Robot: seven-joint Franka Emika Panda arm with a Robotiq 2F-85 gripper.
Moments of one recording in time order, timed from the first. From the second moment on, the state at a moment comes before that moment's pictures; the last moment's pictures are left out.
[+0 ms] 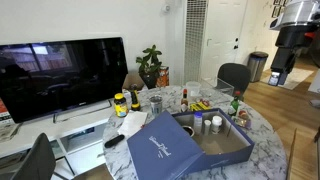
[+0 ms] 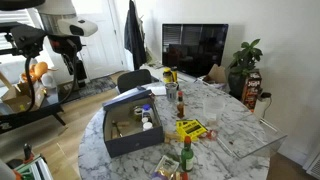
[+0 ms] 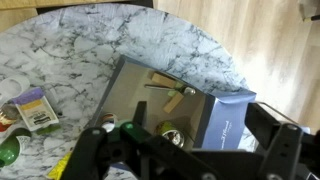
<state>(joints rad) 0.08 -0.90 0.02 -2.75 0.28 1.87 0.12</state>
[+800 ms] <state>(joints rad) -0.07 -0.71 0.06 -2.62 0.26 2.12 0.32</state>
